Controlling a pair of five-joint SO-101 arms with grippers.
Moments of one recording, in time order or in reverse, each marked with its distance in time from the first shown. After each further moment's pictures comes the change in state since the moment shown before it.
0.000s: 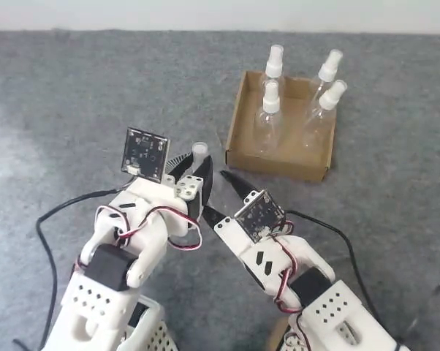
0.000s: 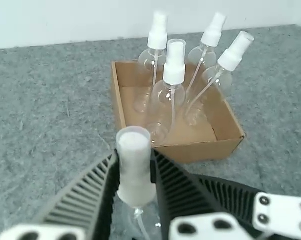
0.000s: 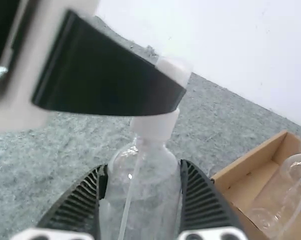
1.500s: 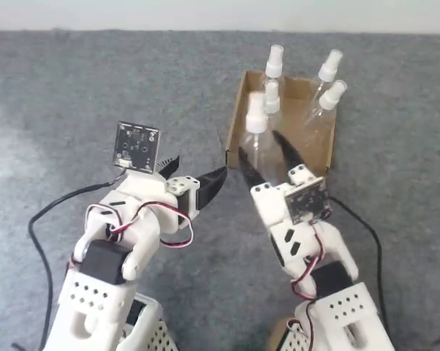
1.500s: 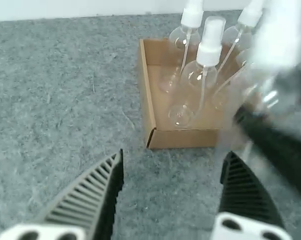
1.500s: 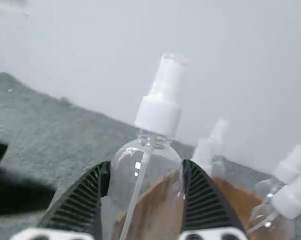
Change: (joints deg) left arm -4.3 1.0 -2.1 5.1 -0.8; right arm 16.0 -3.3 -4.6 -3.1 -0.1
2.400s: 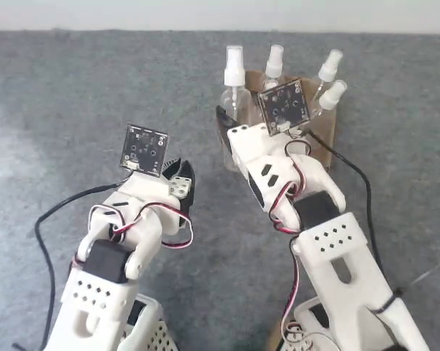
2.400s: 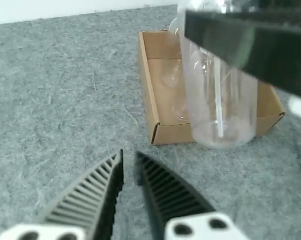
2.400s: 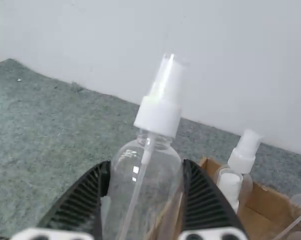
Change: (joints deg) left arm 0.0 0.0 2.3 -1.8 -4.0; right arm -2.7 37.5 -40.7 16.2 -6.9
